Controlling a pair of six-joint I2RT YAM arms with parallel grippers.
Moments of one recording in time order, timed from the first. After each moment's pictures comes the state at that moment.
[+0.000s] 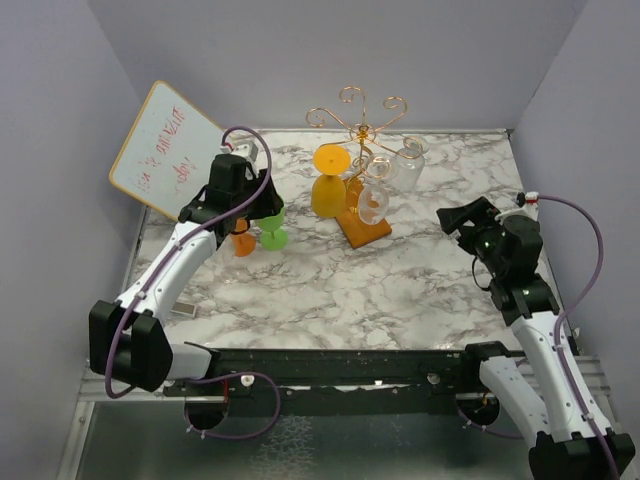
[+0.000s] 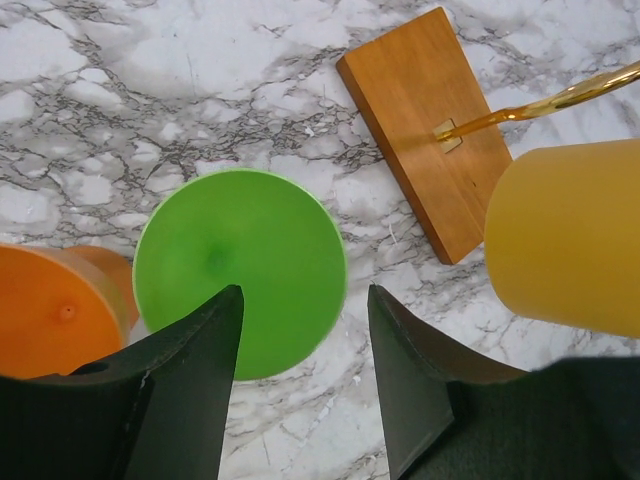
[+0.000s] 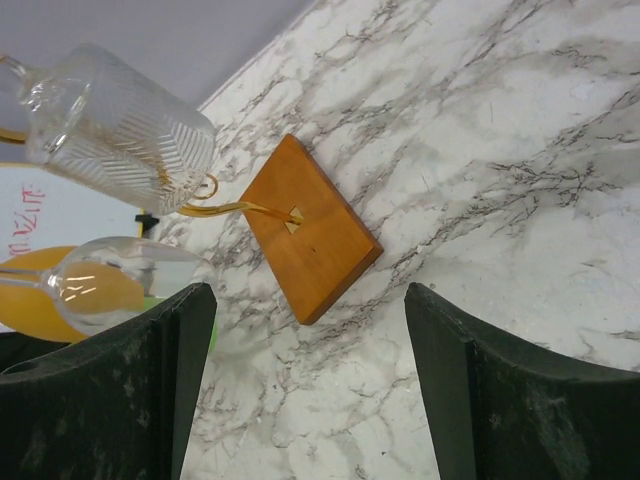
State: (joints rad) left arm -0.31 1.30 1.10 -0.38 0.11 -0.41; right arm 0.09 0.69 0.67 -0.25 -0.01 0.73
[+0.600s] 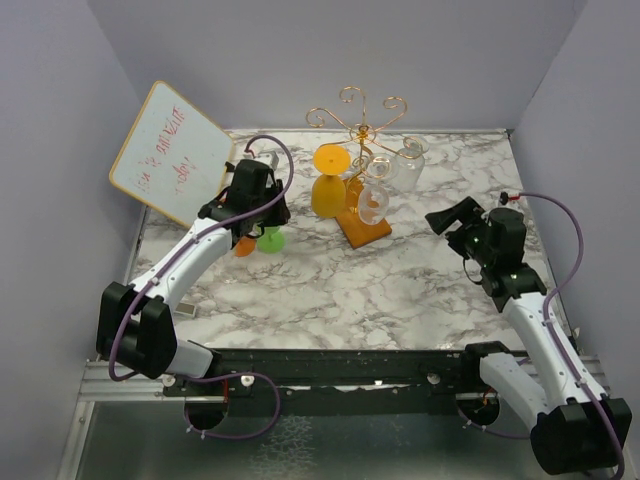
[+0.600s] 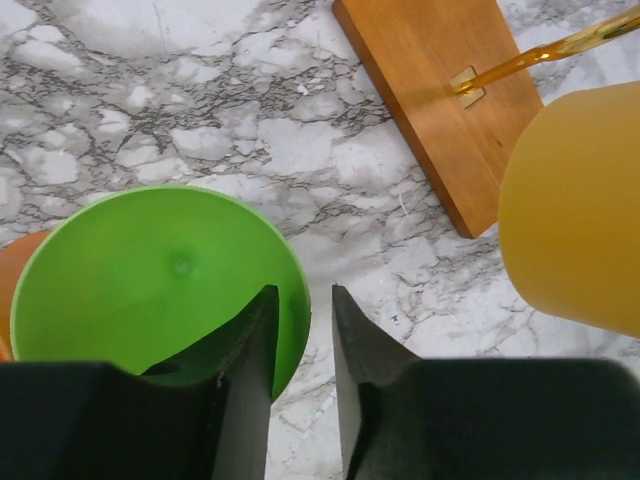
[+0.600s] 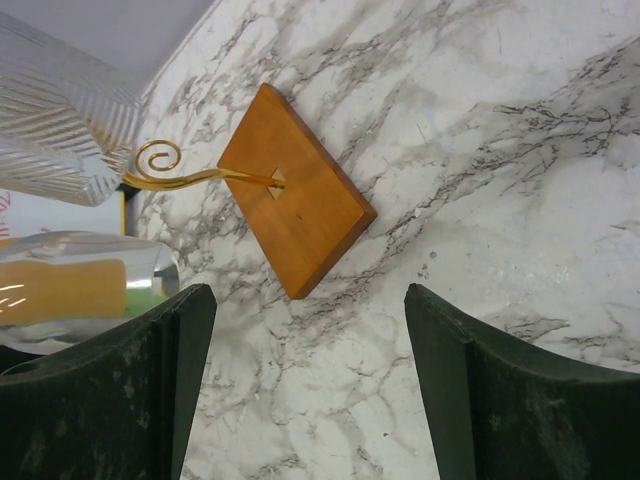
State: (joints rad) left arm -0.40 1.40 1.10 -0.39 0.05 -0.40; right arm 0.09 0.84 0.62 -0.19 -0.07 0.78
